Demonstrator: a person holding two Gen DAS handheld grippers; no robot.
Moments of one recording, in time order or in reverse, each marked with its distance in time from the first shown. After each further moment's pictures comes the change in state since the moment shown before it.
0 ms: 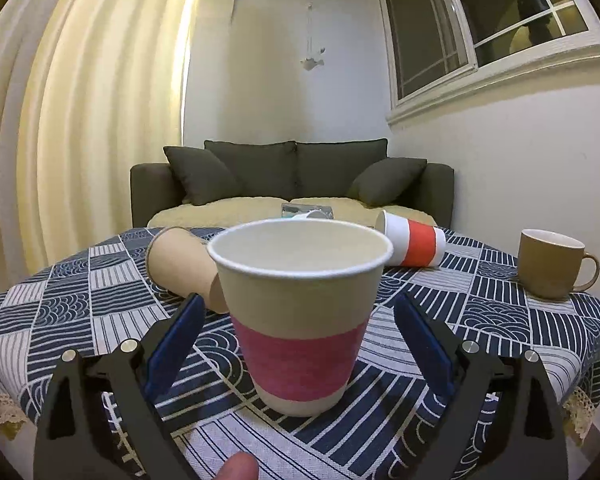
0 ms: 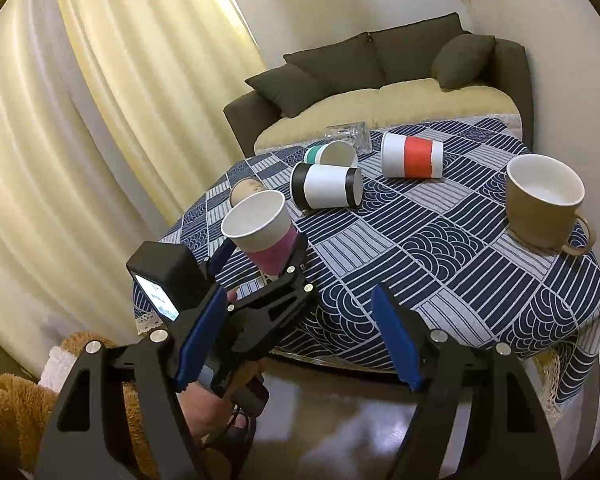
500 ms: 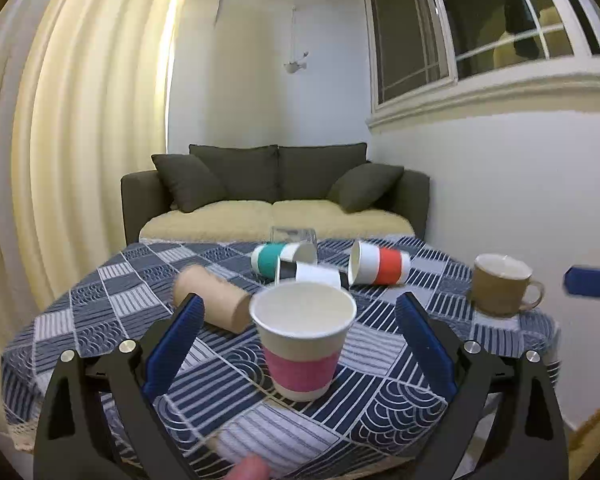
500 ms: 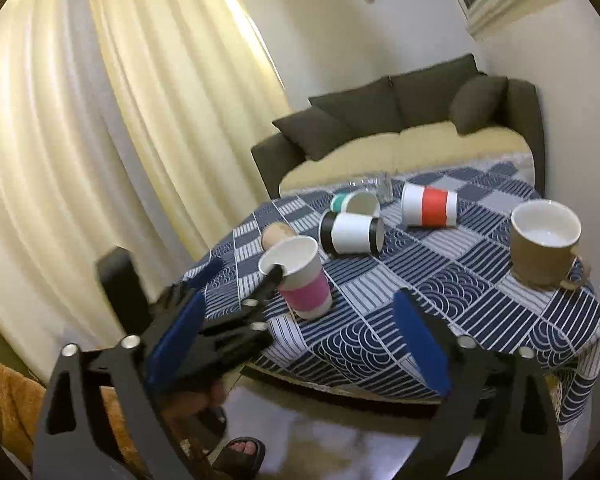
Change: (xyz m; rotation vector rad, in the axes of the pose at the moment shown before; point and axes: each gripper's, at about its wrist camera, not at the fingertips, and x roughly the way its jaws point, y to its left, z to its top) left arm -0.073 0.022 0.062 0.008 0.036 -0.091; right arm -0.038 0.019 0.004 -0.068 -0.166 0.065
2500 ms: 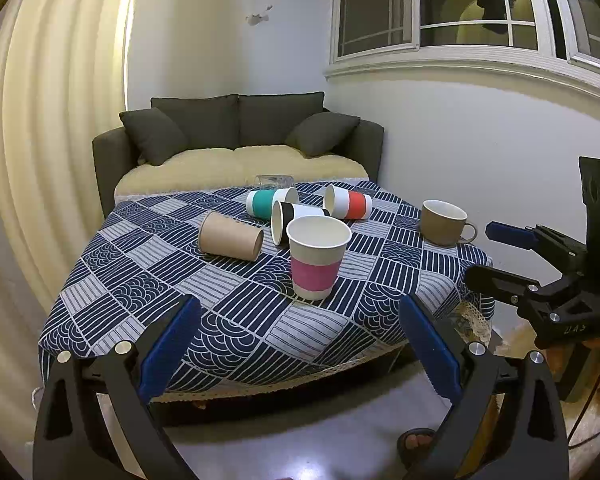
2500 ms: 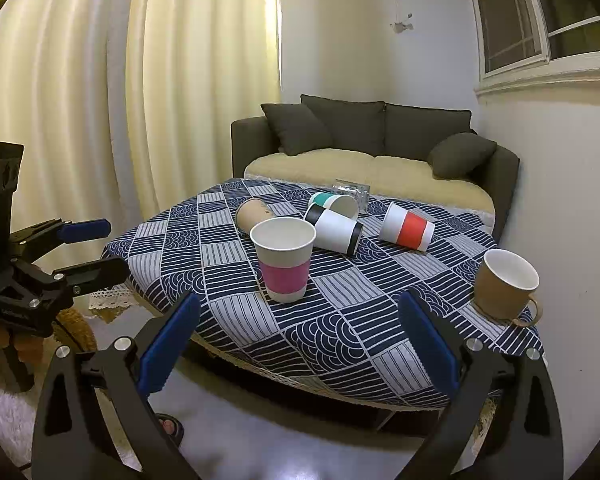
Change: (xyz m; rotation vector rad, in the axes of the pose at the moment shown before) left arm -0.087 0.068 0.011 0.037 0.240 -0.203; right arm 0.021 0.063 -0.033 -0.279 0.032 -0.240
